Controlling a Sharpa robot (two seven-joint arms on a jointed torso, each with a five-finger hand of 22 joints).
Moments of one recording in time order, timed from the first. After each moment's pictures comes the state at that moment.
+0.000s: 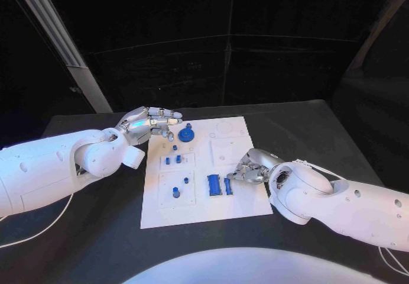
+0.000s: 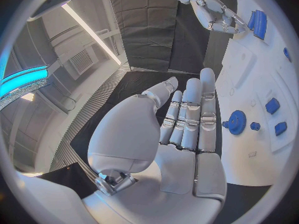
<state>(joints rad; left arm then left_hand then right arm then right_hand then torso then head) 1.27 -0.80 -0.22 1.38 0.04 0.07 0.34 1.34 -0.04 0.36 -0.14 0.14 0.85 0.22 0.30 0.07 0.77 0.15 0.54 0.07 1.05 0.06 1.08 0.40 0.17 1.10 0.15 0.62 0.68 0.79 -0.91 0.16 1.82 -1.50 -0.38 -0.64 1.27 0.00 -0.12 0.25 0.19 1.12 0.07 0.15 0.42 1.37 0.00 0.99 1.17 1.46 -0.07 1.32 1.28 0.03 1.47 0.04 1.49 1.31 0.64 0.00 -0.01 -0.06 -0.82</state>
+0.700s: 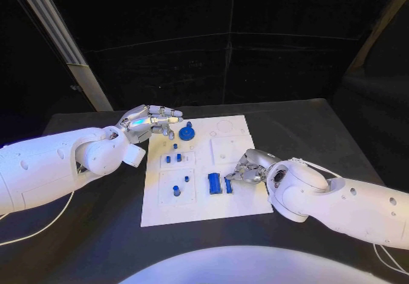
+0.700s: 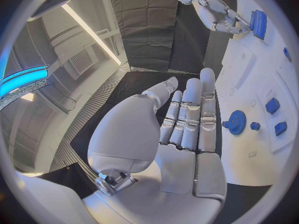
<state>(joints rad) 1.27 -0.80 -0.22 1.38 0.04 0.07 0.34 1.34 -0.04 0.36 -0.14 0.14 0.85 0.22 0.30 0.07 0.77 0.15 0.54 0.07 1.05 0.06 1.08 0.40 0.17 1.10 0.15 0.62 0.68 0.79 -0.89 0.16 1.81 -1.52 -0.32 -0.66 1.33 0.00 -0.15 0.22 0.15 1.12 0.07 0.15 0.42 1.37 0.00 0.99 1.17 1.46 -0.07 1.32 1.28 0.03 1.47 0.04 1.49 1.31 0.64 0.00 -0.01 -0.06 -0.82</state>
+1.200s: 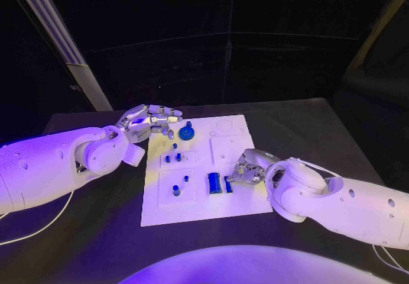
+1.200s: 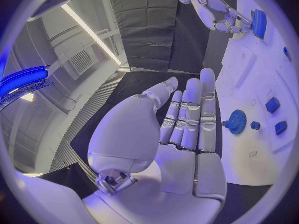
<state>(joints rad) 1.27 -0.80 -0.22 1.37 0.04 0.07 0.34 1.34 -0.04 0.36 -0.14 0.14 0.85 0.22 0.30 0.07 0.77 0.15 0.54 0.07 1.05 0.06 1.08 0.40 0.17 1.10 0.15 0.62 0.68 0.79 -0.88 0.16 1.81 -1.57 -0.30 -0.67 1.35 0.00 -0.15 0.20 0.14 1.13 0.07 0.15 0.42 1.37 0.00 0.99 1.17 1.46 -0.07 1.32 1.28 0.03 1.47 0.04 1.49 1.31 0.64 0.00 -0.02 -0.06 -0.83</state>
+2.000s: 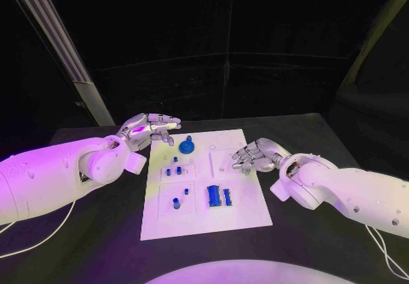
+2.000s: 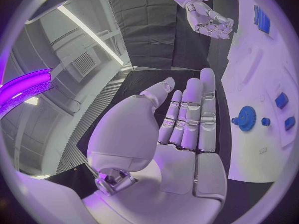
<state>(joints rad) 1.26 -0.78 -0.22 1.33 0.06 0.03 0.38 1.30 -0.04 0.33 -0.11 0.14 0.84 0.21 0.32 0.07 0.78 0.15 0.57 0.07 1.01 0.06 1.05 0.37 0.17 1.07 0.16 0.59 0.66 0.87 -0.92 0.16 1.62 -0.85 -0.38 -0.05 1.59 0.06 -0.21 0.14 0.12 0.90 0.20 0.07 0.33 0.99 0.13 0.25 0.51 1.10 0.08 0.33 0.50 0.17 0.91 0.16 0.54 0.72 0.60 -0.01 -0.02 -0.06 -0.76</state>
